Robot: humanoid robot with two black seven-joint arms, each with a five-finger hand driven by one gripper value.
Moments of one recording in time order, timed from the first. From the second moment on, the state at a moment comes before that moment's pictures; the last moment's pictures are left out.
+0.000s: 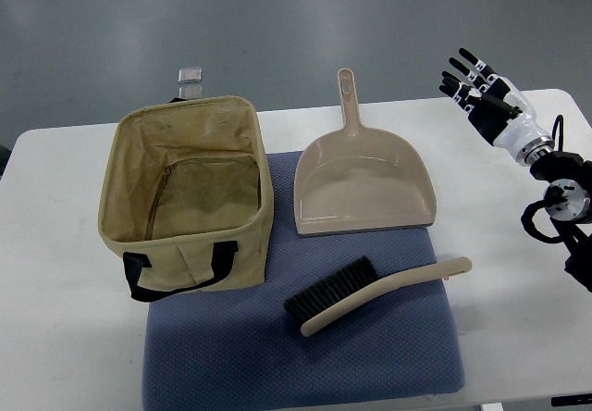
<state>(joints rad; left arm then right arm) 0.00 0.00 -0.11 -0.12 -0.07 -0.04 0.07 0.63 -0.24 1.15 0.60 -0.47 0.43 0.23</state>
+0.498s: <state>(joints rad) 0.00 0.00 -0.11 -0.12 -0.07 -0.03 0.06 0.63 -0.24 1.15 0.60 -0.47 0.43 0.23</state>
